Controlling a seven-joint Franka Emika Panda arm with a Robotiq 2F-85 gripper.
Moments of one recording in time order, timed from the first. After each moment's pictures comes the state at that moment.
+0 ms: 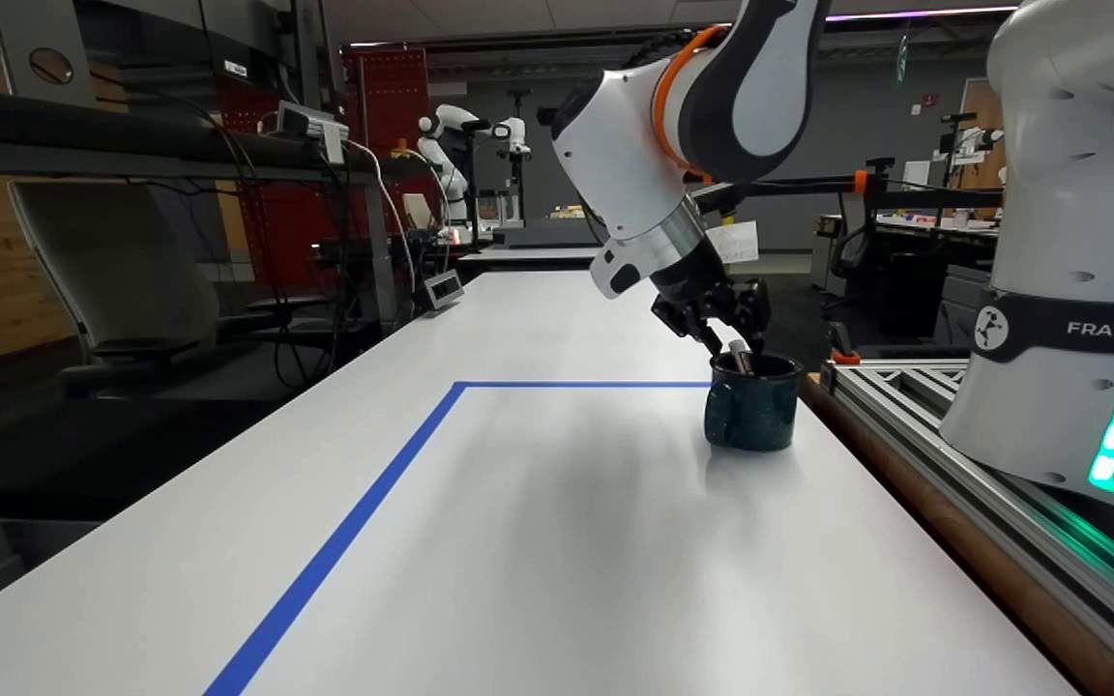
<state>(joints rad) -0.17 0.06 -0.15 -2.74 -0.68 2.24 -0.71</state>
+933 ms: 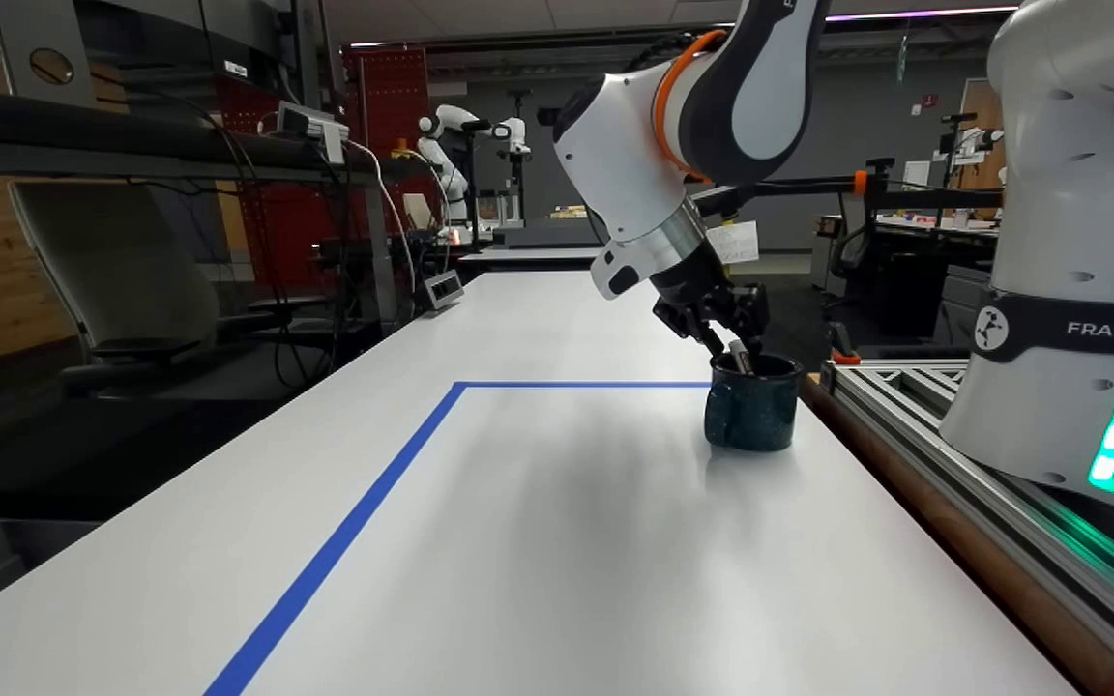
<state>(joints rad) -0.17 0.07 -0.16 -2.74 -0.68 2.25 -0.68</state>
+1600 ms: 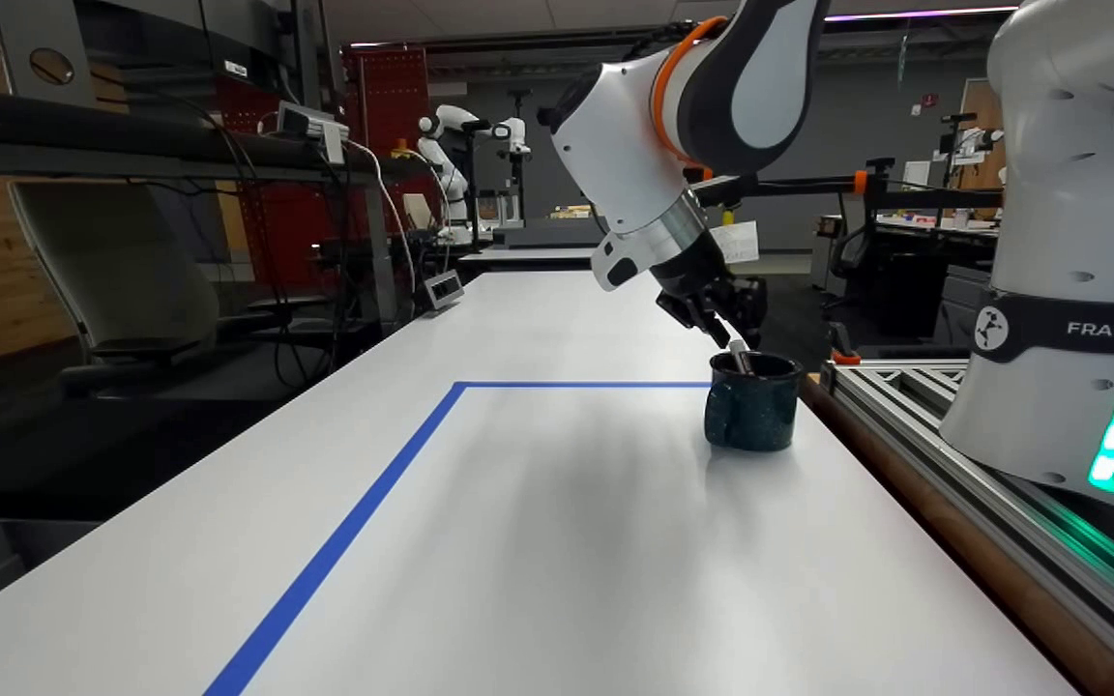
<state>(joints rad) -0.17 0.04 -0.15 -2.74 -0.68 2.20 -0.63</state>
